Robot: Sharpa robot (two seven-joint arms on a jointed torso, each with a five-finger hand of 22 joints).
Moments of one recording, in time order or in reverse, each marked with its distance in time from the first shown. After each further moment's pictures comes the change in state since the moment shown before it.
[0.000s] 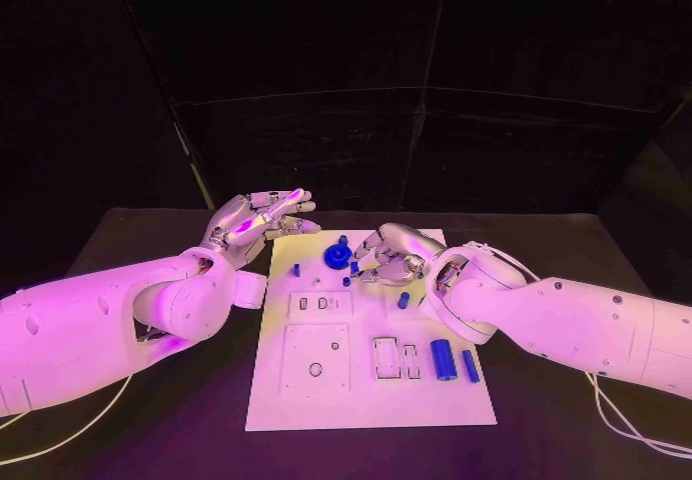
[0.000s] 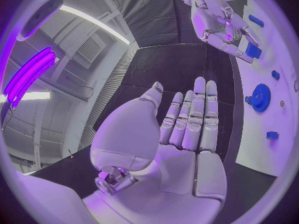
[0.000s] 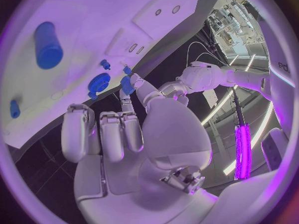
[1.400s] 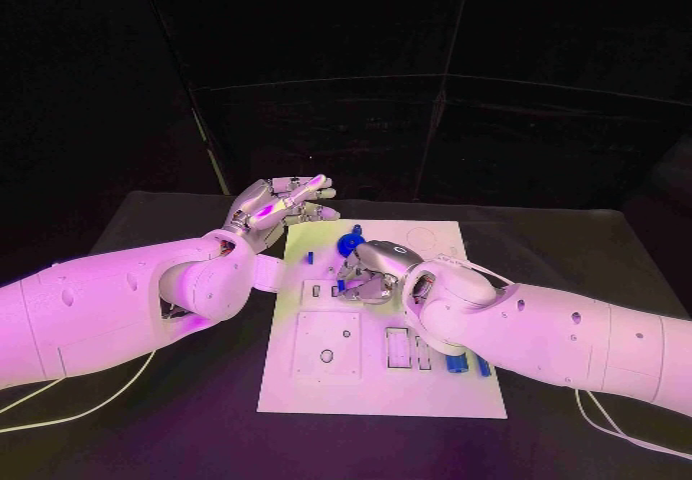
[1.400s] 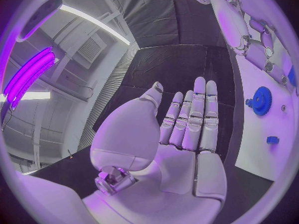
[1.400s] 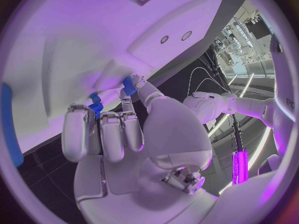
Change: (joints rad) left arm 0.002 0.017 0.000 -0.009 0.002 0.000 -0.001; left_hand 0.000 0.000 0.000 0.000 0.000 0.007 0.000 0.000 0.000 0.000 0.000 0.000 0.000 0.000 0.000 0.000 0.001 0.000 0.000 0.000 0.000 0.000; right arm -0.017 0.139 -0.068 -0.074 -0.183 0.045 -0.089; right_hand -0.018 -0.007 0.002 0.004 -0.007 0.001 -0.006 -0.004 -0.001 0.000 0.000 0.000 0.000 0.000 0.000 0.000 0.001 0.000 -0.004 -0.003 0.000 -0.007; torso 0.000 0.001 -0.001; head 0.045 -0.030
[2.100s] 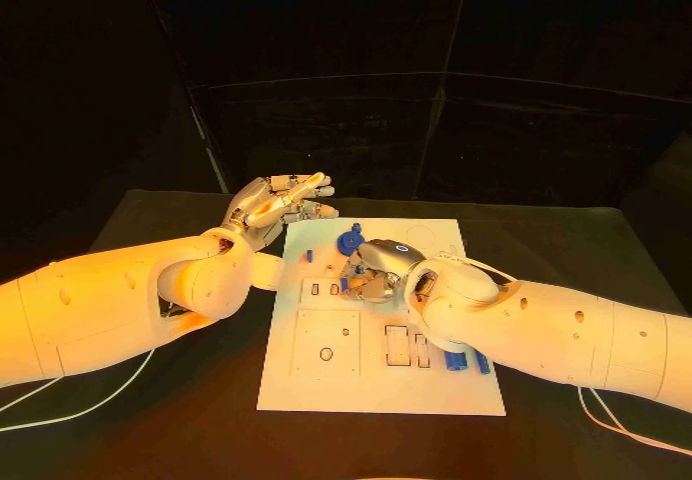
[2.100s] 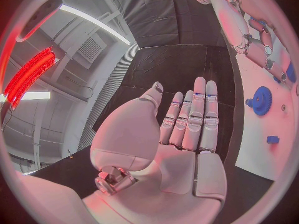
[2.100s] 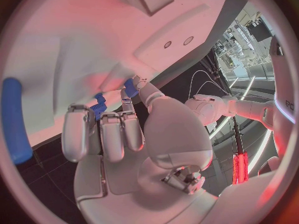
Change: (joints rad) left arm 0.000 -0.001 0.000 0.000 0.000 0.000 -0.001; left_hand 0.000 0.000 0.000 0.000 0.000 0.000 0.000 0.000 0.000 0.000 0.000 0.000 0.000 0.000 0.000 0.000 0.000 0.000 0.000 0.000 0.000 -0.001; right arm 0.000 -0.013 0.002 0.004 -0.024 0.023 -0.012; right_hand -0.006 -0.023 0.009 -0.008 0.013 -0.006 0.001 -0.013 -0.003 0.000 0.000 -0.004 0.000 0.000 0.000 0.000 0.000 0.000 0.000 0.000 0.000 -0.002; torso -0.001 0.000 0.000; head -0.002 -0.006
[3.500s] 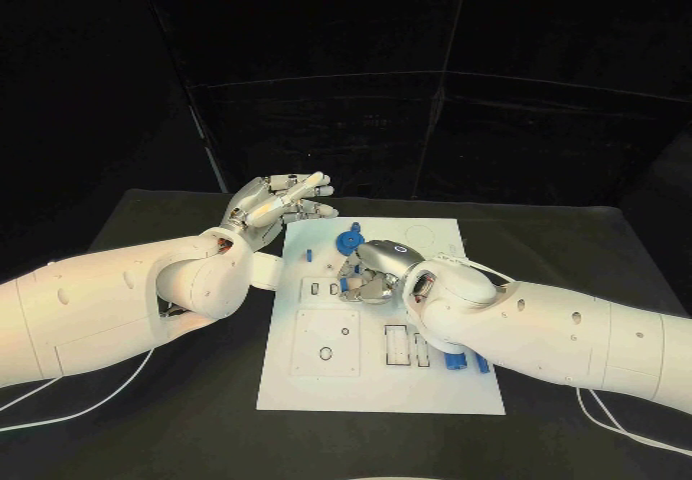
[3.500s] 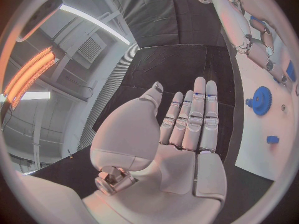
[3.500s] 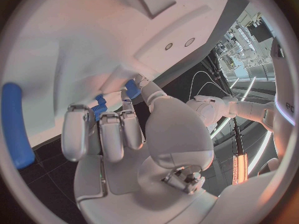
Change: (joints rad) left arm 0.000 -0.001 0.000 0.001 0.001 0.000 -0.001; left_hand 0.000 0.000 0.000 0.000 0.000 0.000 0.000 0.000 0.000 0.000 0.000 0.000 0.000 0.000 0.000 0.000 0.000 0.000 0.000 0.000 0.000 0.000; right arm -0.005 0.005 -0.003 -0.001 -0.010 -0.011 -0.010; right_hand -0.057 -0.056 -0.056 0.036 0.031 -0.073 0.034 -0.046 -0.005 0.000 0.015 -0.021 0.000 0.000 0.008 0.000 0.000 0.000 0.000 0.008 -0.004 -0.009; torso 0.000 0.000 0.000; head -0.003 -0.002
